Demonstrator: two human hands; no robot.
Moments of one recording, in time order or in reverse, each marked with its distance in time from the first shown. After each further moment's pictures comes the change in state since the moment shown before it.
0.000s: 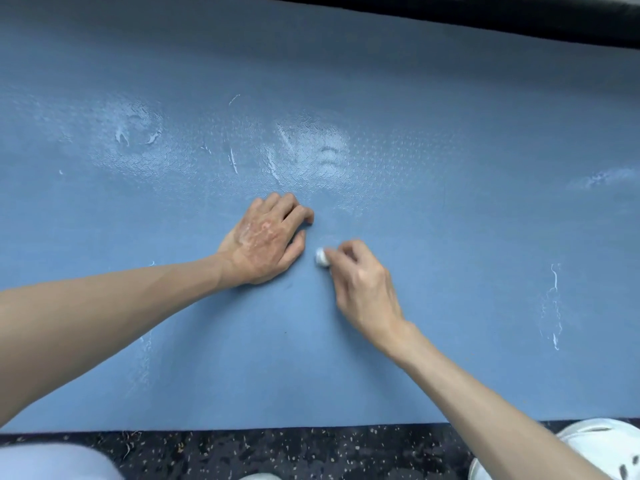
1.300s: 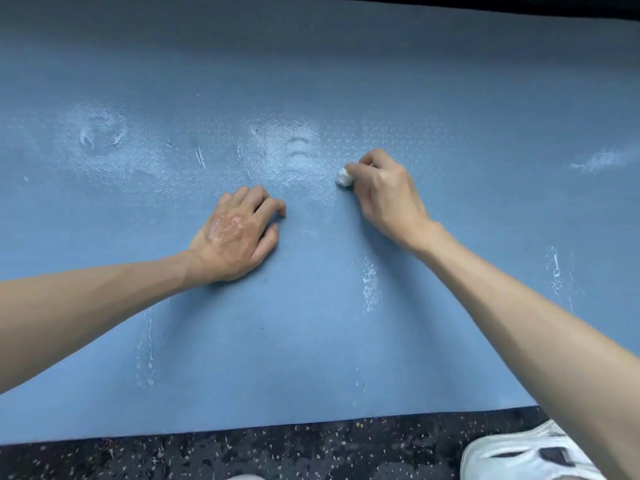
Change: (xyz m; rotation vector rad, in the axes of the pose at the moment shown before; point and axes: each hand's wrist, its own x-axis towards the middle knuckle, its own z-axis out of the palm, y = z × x) left_hand 0.000 0.001 0.002 -0.005 -0.003 -0.003; right_hand 0.078 0.077 -0.048 -0.135 -0.003 -0.089
